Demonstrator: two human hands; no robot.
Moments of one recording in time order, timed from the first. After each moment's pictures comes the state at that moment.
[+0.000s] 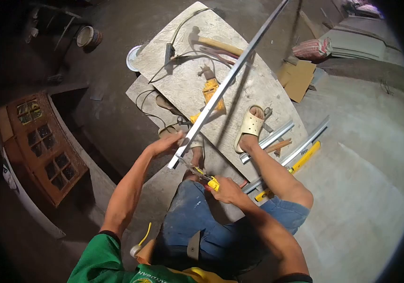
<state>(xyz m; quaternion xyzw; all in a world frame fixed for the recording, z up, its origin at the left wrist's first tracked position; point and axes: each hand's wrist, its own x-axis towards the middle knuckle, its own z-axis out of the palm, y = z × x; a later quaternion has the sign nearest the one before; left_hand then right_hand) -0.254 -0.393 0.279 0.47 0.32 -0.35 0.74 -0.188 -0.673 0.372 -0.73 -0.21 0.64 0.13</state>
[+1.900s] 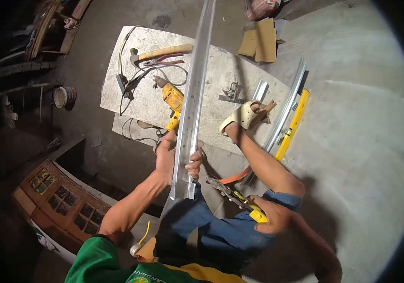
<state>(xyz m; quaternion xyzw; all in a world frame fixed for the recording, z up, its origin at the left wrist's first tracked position) -0.151 -0.504 0.413 -0.01 0.32 -0.35 0.88 -0.143 -0.814 0.551 -0.62 -0.13 0.69 0.34</state>
